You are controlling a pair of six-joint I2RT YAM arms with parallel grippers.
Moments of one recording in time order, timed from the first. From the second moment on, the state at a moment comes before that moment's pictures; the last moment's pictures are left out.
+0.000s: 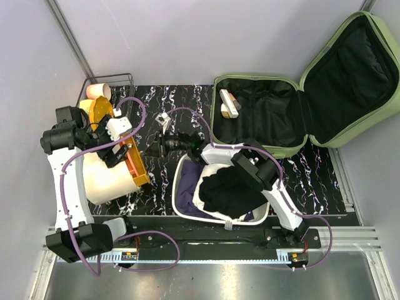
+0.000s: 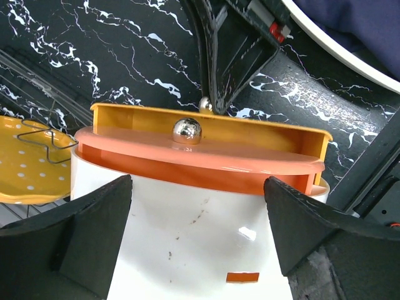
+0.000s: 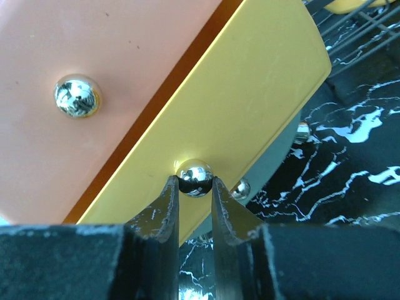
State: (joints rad) left arm 0.29 1.19 1.41 -1.35 0.67 1.21; right arm 0.89 2.32 1.60 0.69 -0.63 0.68
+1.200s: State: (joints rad) left arm 0.12 1.44 1.64 -1.35 0.46 1.00; right arm 0.85 2.28 1.53 0.70 -0.66 0.65
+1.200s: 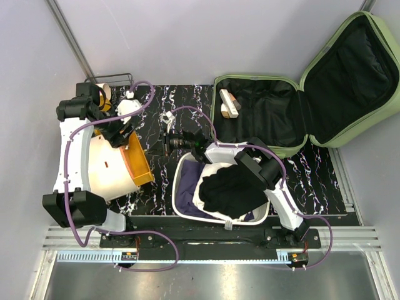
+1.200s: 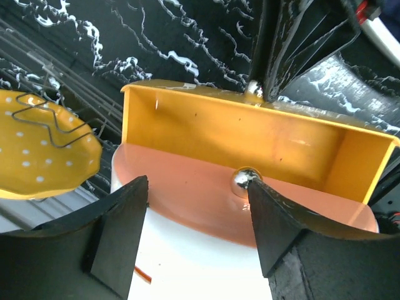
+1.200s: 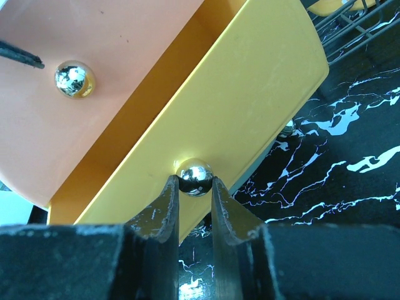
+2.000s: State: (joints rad) left arm 0.12 1.46 1.67 -1.35 0.39 1.05; right arm 0.81 2.21 1.44 0.69 -0.64 0.61
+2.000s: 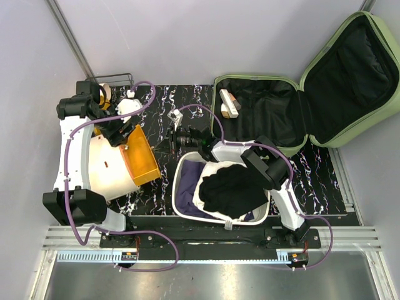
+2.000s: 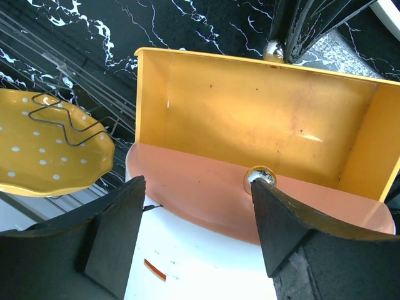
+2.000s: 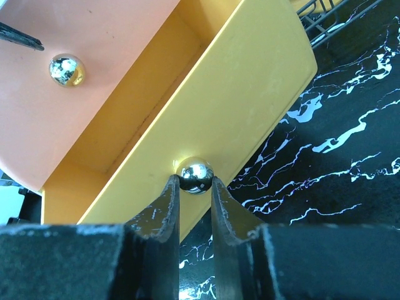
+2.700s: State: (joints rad) left arm 0.17 1.49 1.92 -1.36 0.42 1.02; right arm 0.52 2.06 1.47 0.45 -0.61 0.48
